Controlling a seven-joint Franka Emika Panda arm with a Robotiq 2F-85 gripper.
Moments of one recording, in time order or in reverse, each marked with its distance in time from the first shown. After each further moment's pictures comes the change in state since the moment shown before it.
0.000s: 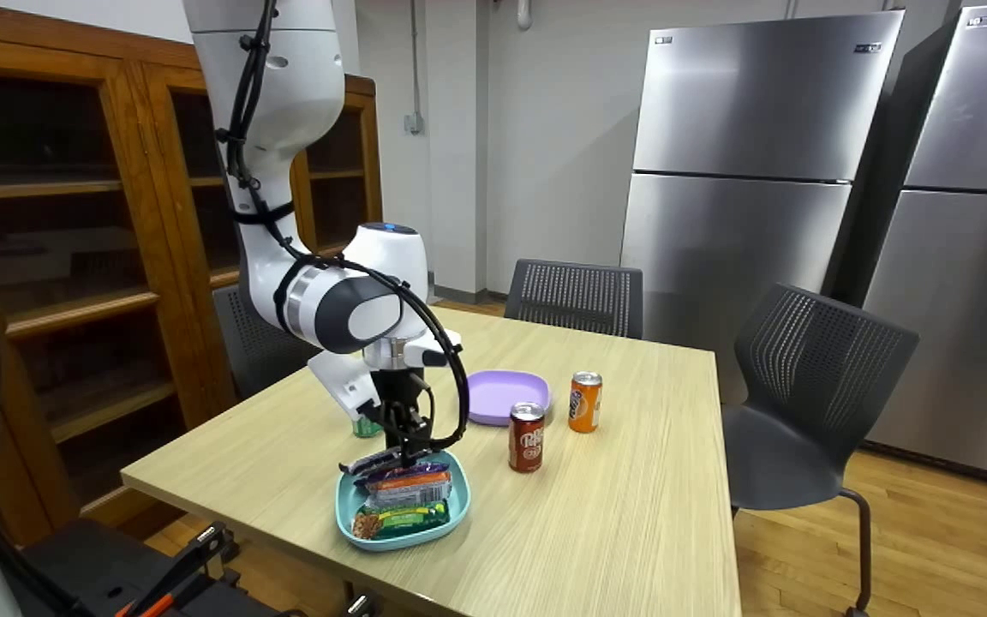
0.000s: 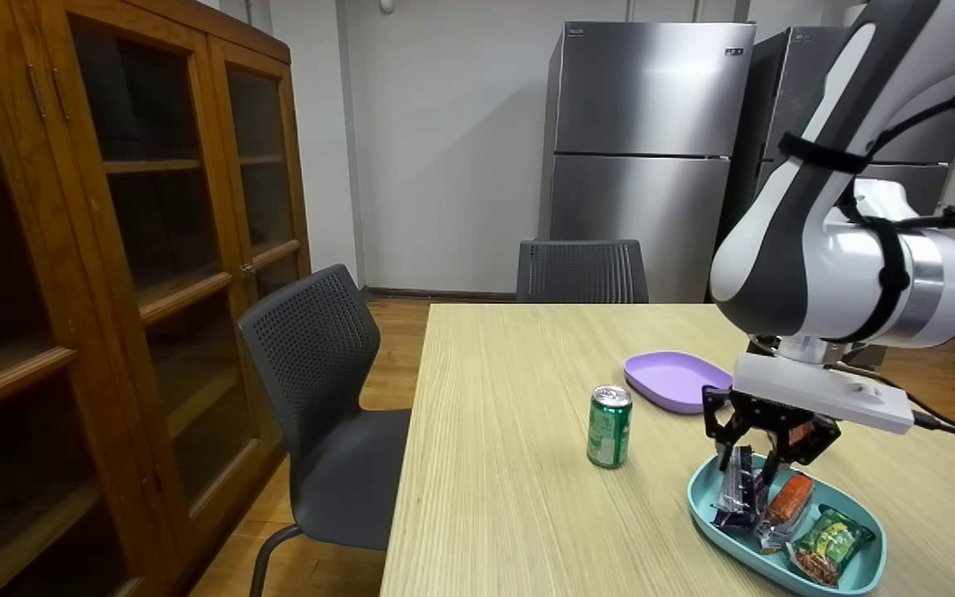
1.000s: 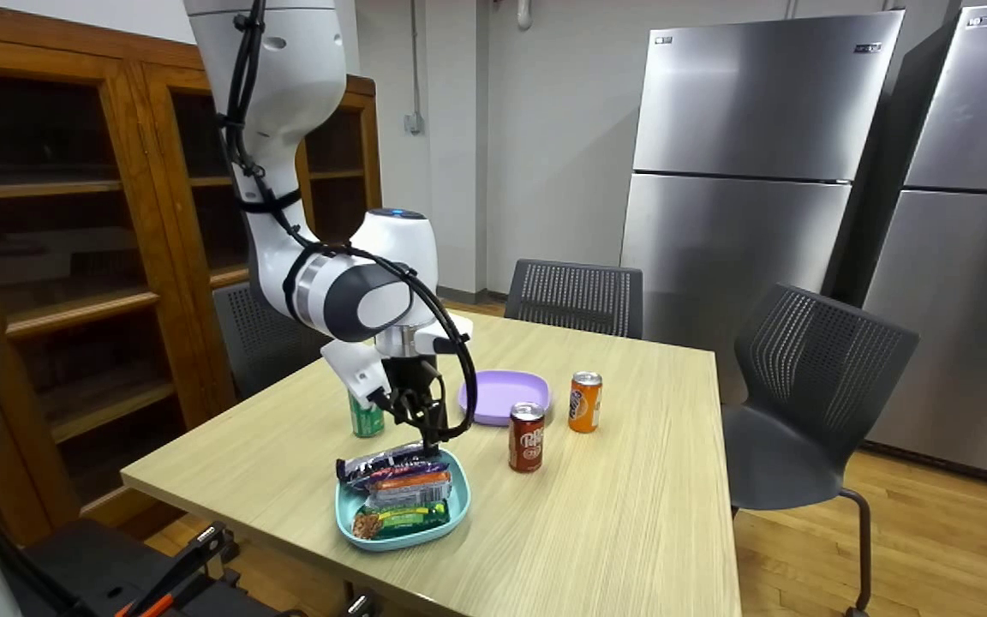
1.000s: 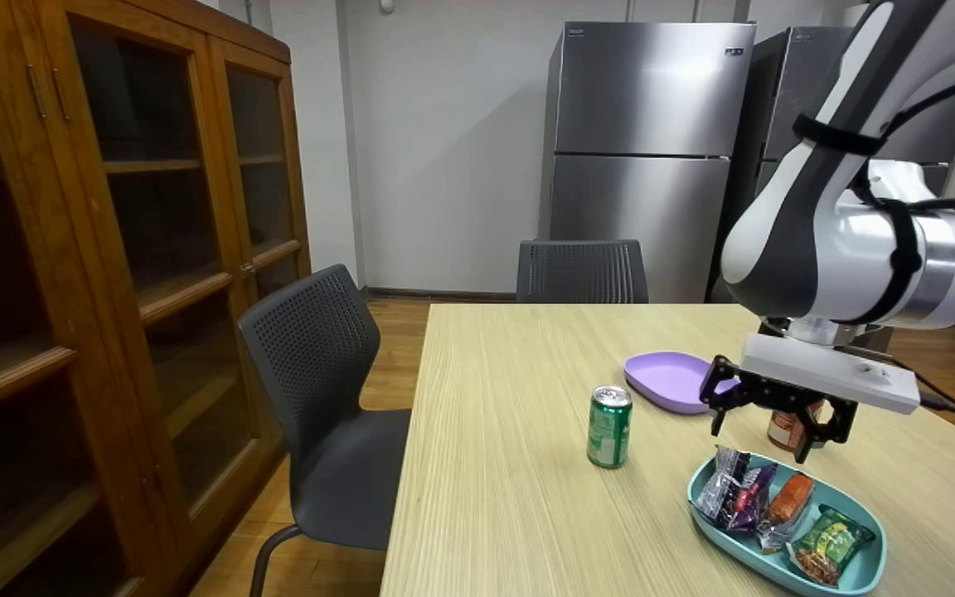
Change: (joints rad) arm 0.005 -0.040 -0.035 0.000 0.000 0.003 0.023
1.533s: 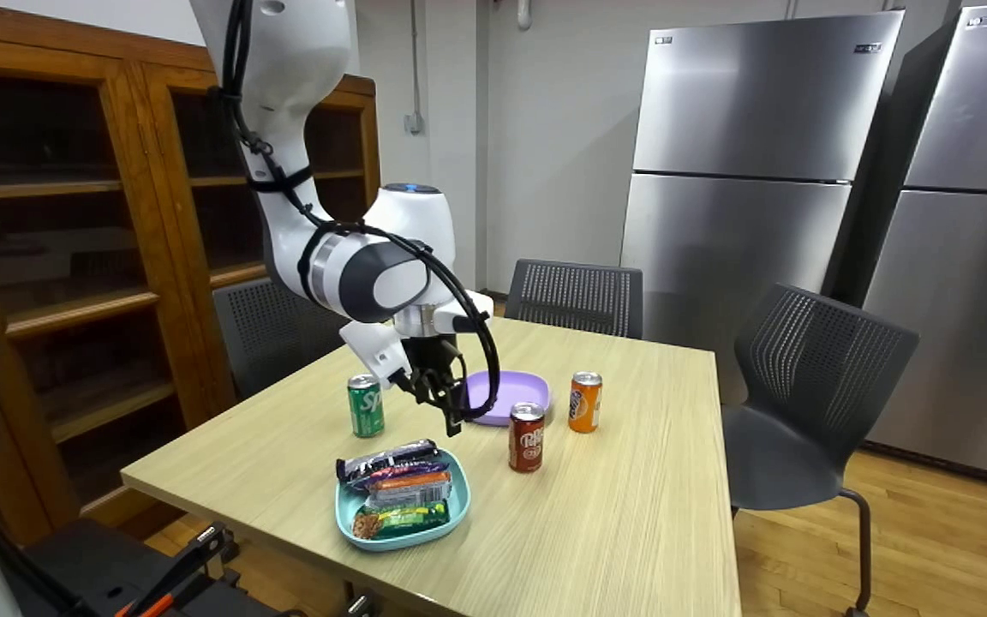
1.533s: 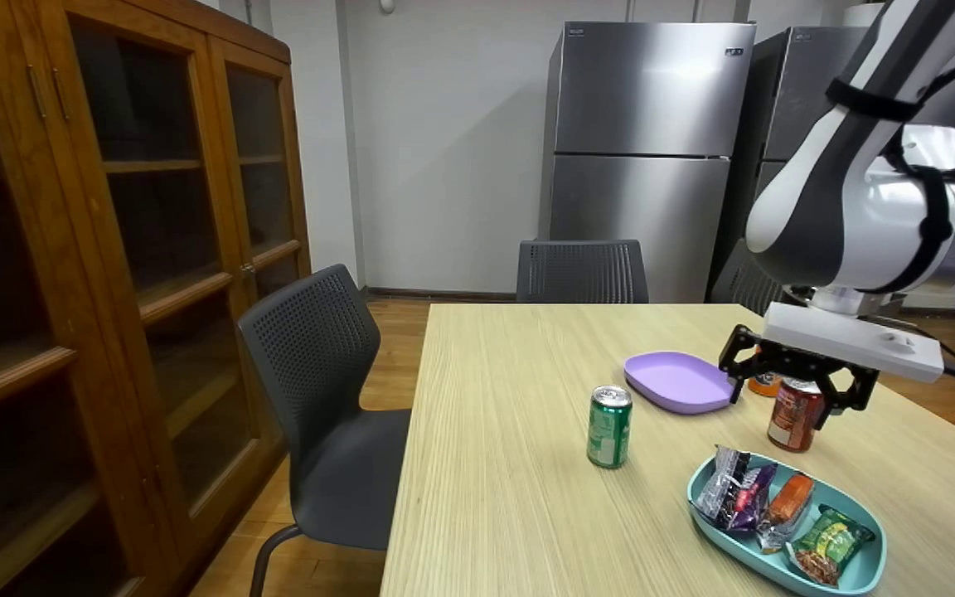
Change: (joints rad) arm -0.026 -0.069 -0.032 -0.004 -0.022 0.001 -0.013
